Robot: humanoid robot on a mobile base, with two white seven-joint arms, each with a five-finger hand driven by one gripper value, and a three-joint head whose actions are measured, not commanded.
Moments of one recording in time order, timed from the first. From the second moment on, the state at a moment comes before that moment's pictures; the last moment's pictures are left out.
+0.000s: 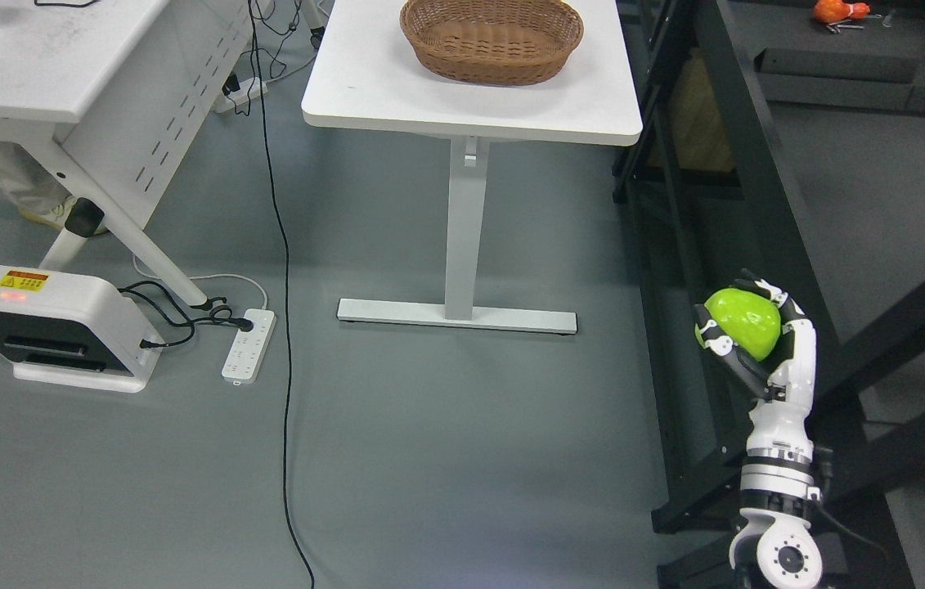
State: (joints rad) left arm 0.00 0.00 0.10 -0.04 -0.07 -0.01 -0.18; right arm 0.13 -0.01 -0.08 -1.72 0.00 -0.19 -0.11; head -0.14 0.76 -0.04
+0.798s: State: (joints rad) left arm 0.00 0.00 0.10 -0.04 -0.07 -0.01 -0.18; right arm 0.13 0.00 -0.05 -1.72 0.00 -0.21 -0.11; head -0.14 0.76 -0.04
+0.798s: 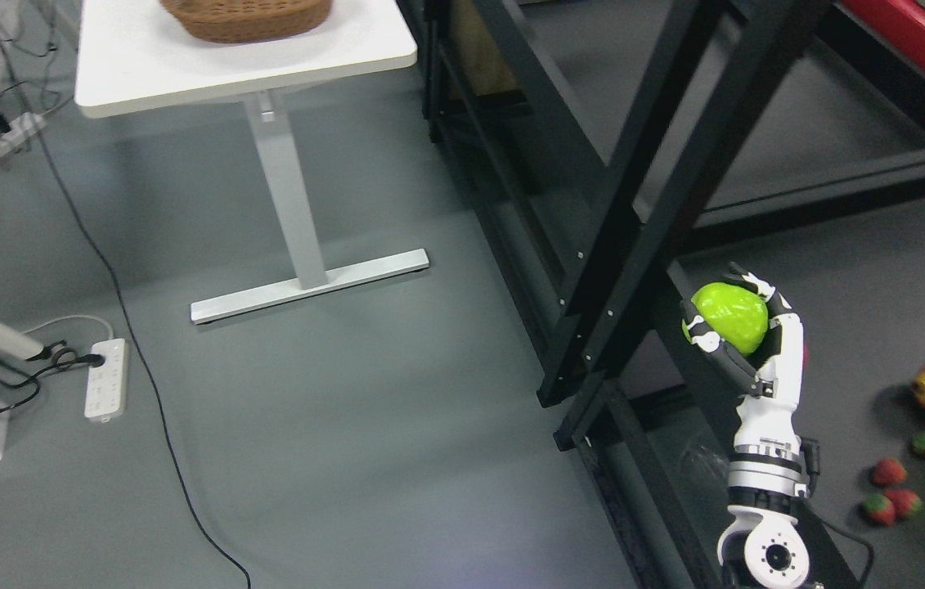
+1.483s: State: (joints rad) left arm 0.00 0.00 0.10 -0.04 -0.07 -0.01 -0.18; right arm 0.11 0.00 -0.07 -1.72 0.00 -0.20 -0.12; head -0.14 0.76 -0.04
